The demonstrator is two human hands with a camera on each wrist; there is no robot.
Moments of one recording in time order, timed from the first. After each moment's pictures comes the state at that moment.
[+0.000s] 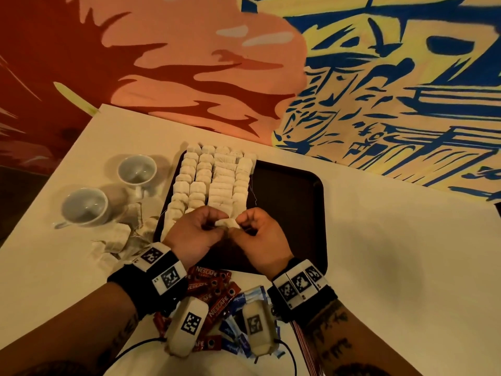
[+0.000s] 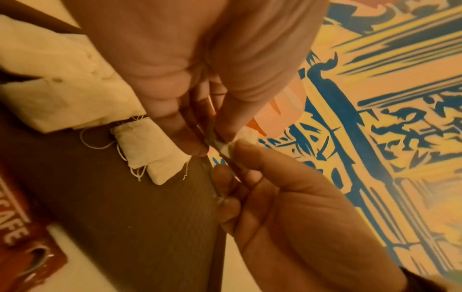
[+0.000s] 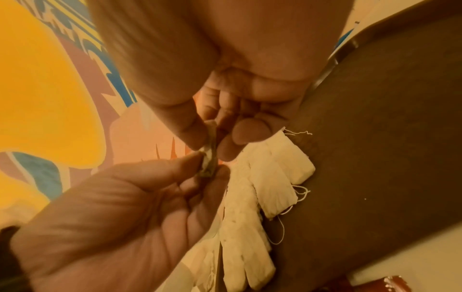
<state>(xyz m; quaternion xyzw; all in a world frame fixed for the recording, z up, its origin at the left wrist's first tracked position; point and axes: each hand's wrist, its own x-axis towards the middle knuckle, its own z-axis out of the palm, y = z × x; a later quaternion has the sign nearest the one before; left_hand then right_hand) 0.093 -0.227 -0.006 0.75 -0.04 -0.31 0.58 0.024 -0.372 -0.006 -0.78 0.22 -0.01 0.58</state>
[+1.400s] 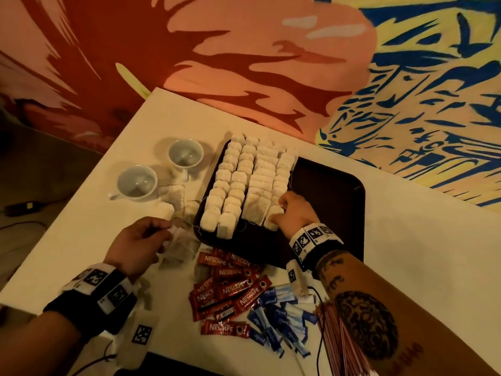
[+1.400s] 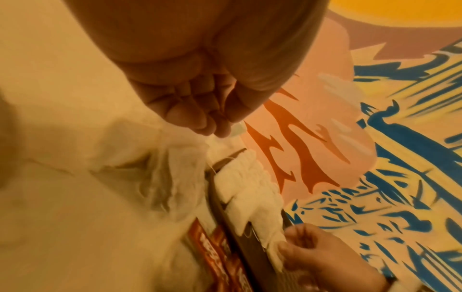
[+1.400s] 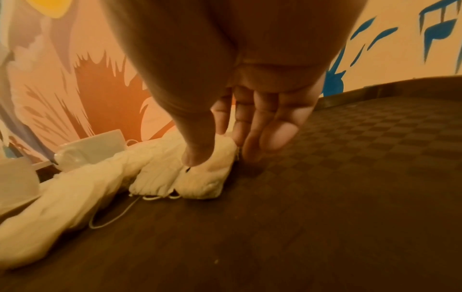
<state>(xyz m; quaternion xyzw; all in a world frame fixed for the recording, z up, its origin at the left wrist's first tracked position) 0.089 -0.076 -0.033 0.79 0.16 -0.23 0.54 0.088 -0.401 -0.053 -0.92 0.24 0.19 0.26</state>
